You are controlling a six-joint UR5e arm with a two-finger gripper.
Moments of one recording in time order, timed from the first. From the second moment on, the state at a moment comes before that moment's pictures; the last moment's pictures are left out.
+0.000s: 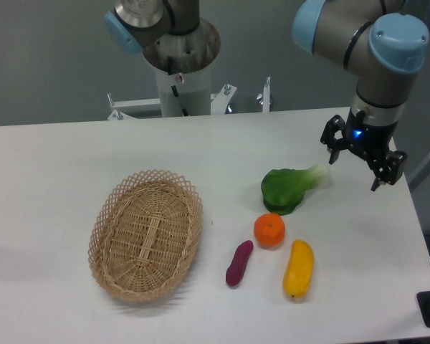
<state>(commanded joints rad) 2.75 -1.89 -1.45 -1.21 1.50 1.56</state>
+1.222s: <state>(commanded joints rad) 2.57 -1.95 -1.47 -1.09 1.45 1.05</state>
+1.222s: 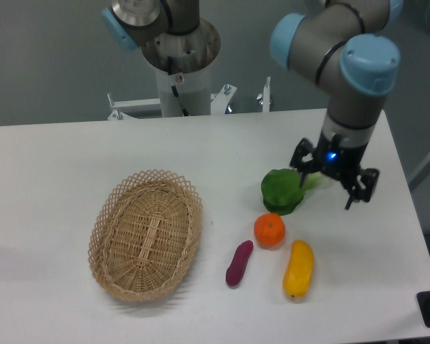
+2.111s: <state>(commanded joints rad) 2.43 -2.13 -1.60 -0.83 1.52 0.88</state>
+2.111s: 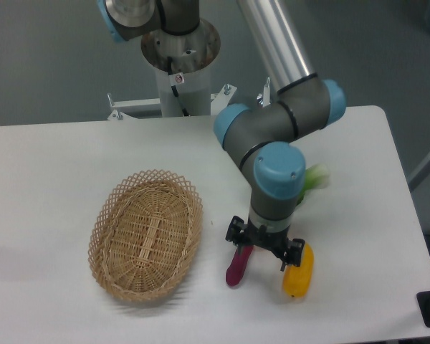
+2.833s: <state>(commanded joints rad) 2.39 -2.15 -1.66 -0.79 1.52 0.87</state>
